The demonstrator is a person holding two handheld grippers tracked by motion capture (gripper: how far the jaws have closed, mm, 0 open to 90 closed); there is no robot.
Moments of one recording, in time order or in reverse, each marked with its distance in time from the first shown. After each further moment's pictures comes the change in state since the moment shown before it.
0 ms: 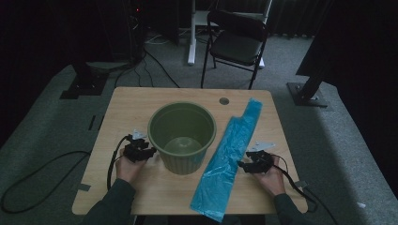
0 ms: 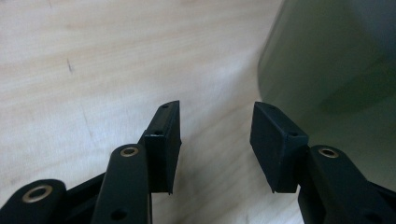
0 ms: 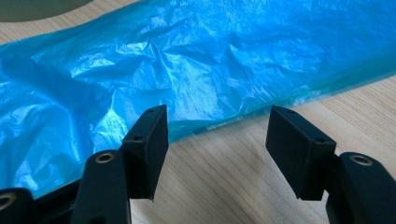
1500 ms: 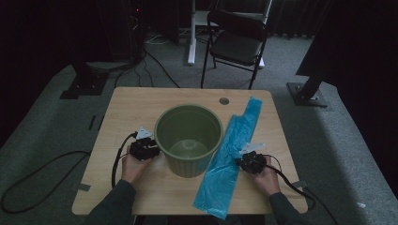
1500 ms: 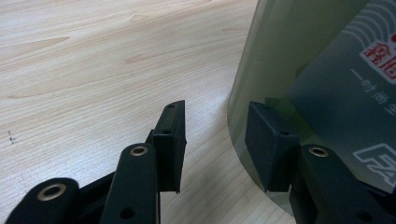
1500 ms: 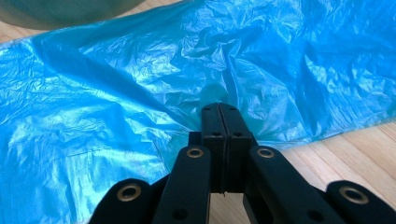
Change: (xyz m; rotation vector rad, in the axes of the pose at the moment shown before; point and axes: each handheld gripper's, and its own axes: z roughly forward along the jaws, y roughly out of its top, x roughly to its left) left arm -0.018 0.013 -0.002 -0.091 -0.123 0.071; right arm 0.018 0.012 0.010 0.074 0.038 -0.075
